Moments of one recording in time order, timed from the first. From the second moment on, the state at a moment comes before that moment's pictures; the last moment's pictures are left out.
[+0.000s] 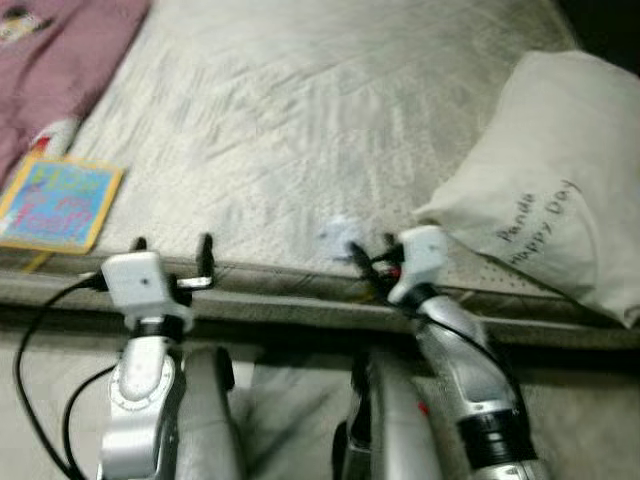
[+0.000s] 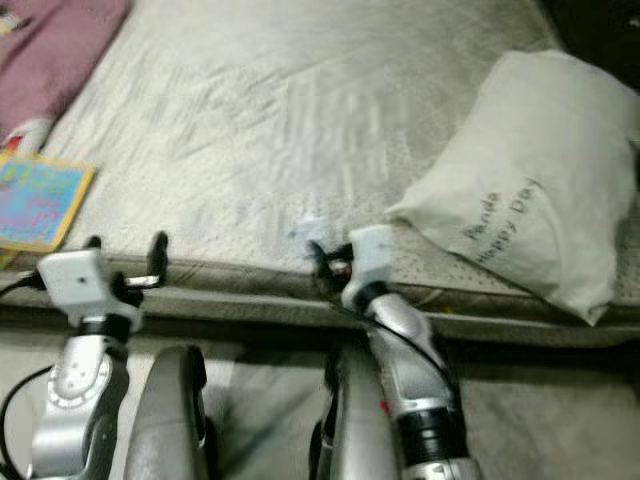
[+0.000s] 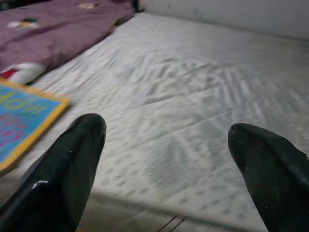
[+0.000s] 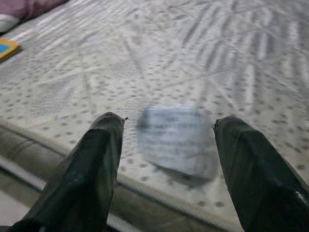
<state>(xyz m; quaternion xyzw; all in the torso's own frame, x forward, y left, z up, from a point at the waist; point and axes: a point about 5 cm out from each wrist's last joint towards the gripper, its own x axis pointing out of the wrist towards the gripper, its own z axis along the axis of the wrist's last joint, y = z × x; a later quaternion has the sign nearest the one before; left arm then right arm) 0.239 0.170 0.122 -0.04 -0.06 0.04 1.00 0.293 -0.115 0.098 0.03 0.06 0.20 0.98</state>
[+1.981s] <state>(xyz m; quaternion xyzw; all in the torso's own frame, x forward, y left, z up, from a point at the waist) 0.183 0.184 0.128 -0.01 -0.02 0.09 1.00 0.365 -0.073 0.121 -0.06 0.01 0.16 0.99</state>
